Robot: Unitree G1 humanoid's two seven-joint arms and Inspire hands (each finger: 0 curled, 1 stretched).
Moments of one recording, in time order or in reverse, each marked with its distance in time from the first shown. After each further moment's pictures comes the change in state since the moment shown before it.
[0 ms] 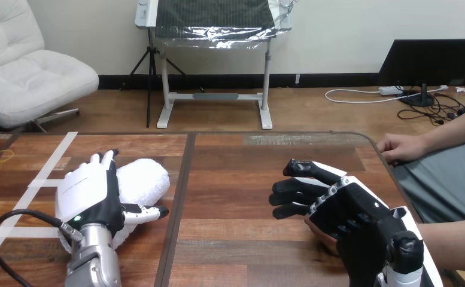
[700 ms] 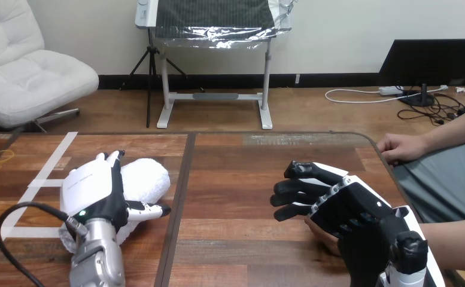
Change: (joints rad) left arm -0.059 0.000 -0.019 0.072 -0.001 0.006 -0.003; right arm -0.002 0.000 -0.001 0.000 0.006 -0.008 0.001
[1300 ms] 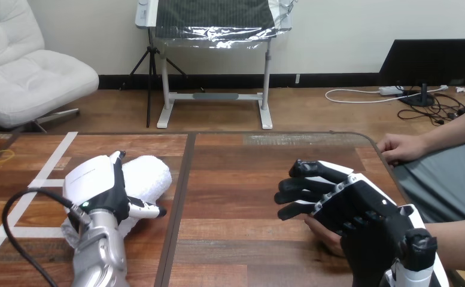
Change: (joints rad) left arm -0.104 0.000 -0.017 0.136 -0.006 0.026 -0.035; right arm -0.003 0.000 -0.001 -0.001 0.020 0.000 0.001
